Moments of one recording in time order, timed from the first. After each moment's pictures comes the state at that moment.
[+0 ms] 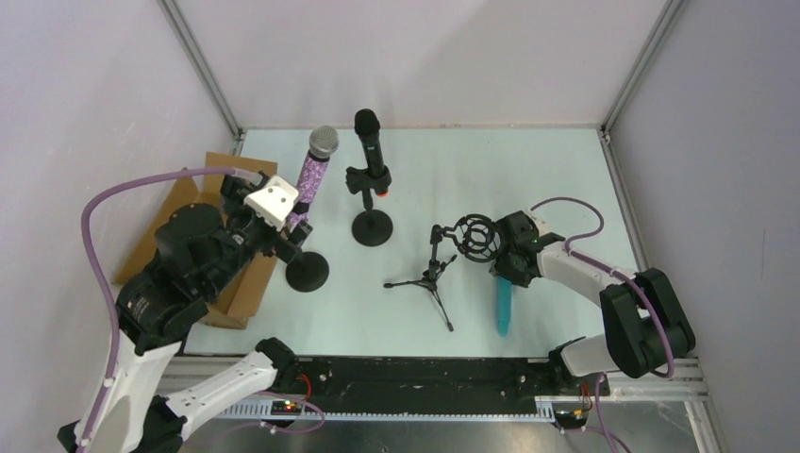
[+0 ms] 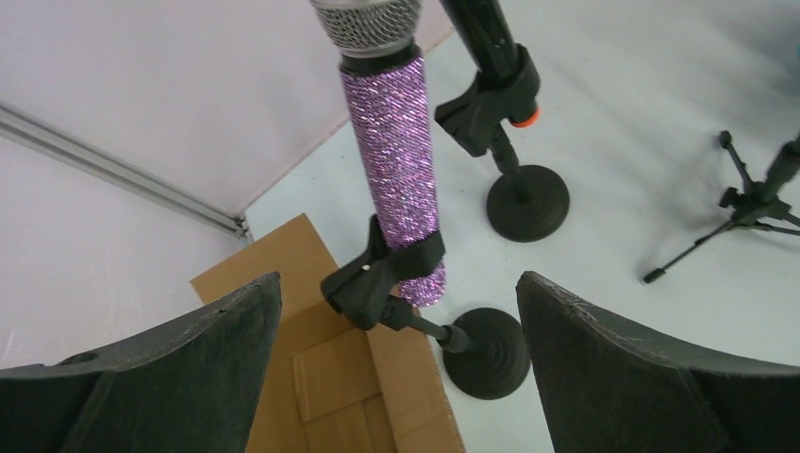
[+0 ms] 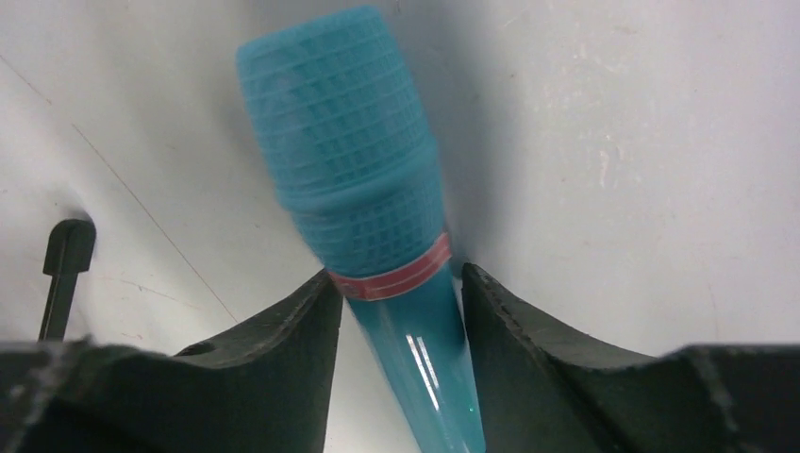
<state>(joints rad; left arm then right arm) -0.64 0.80 1.46 -0.93 -0.26 0.41 0.41 1.40 0.70 -0.49 0.20 0.80</state>
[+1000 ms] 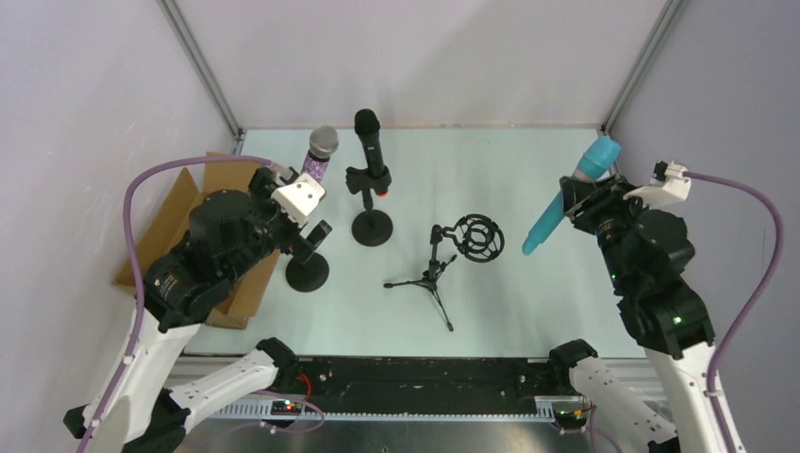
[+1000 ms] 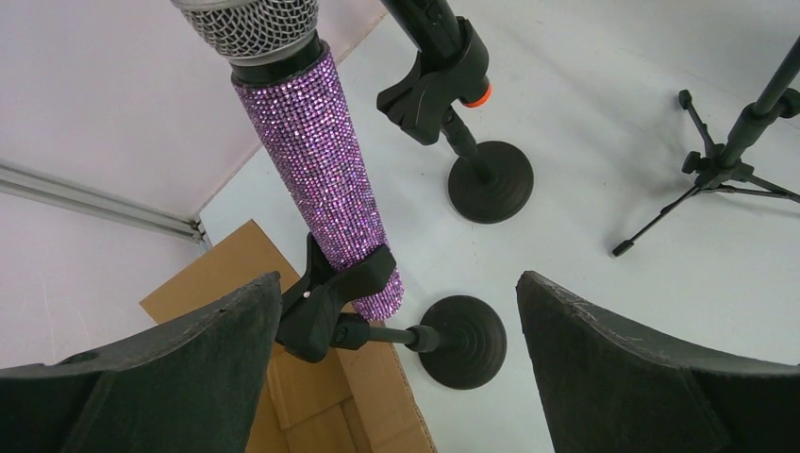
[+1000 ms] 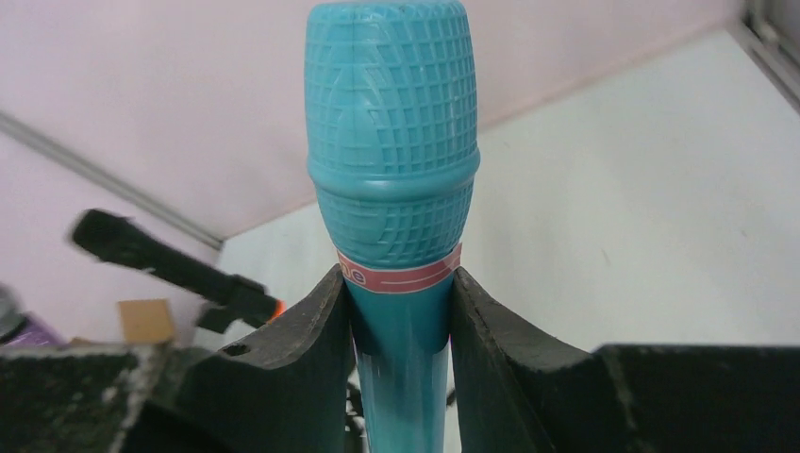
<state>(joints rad) -0.64 0.84 1.41 -0.94 -0.17 0.41 0.32 0.66 1.14 -0.57 0.31 0.58</state>
